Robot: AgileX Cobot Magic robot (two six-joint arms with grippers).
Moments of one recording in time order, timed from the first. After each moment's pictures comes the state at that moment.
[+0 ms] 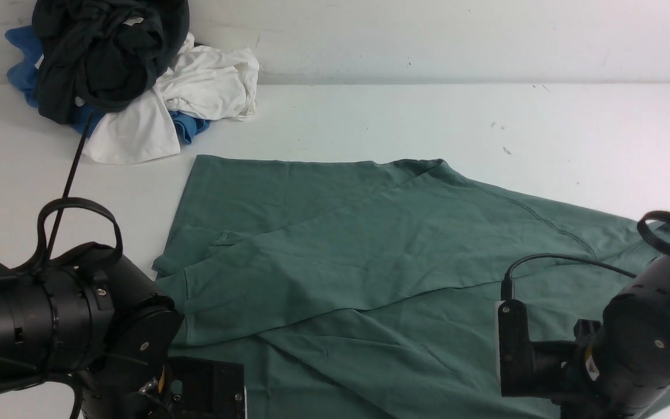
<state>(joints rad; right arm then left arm) 0.51 1.58 -0.71 -0.15 0.81 -0.79 -0.59 1.52 -0.72 0.13 0.95 0.70</state>
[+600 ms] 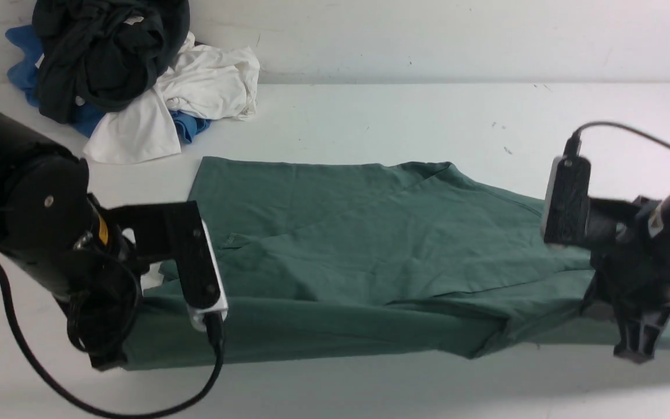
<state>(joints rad) 0.31 1.45 -1.04 -0.02 1.02 -0.90 -0.38 1.40 -1.00 0.17 0.94 0.74</state>
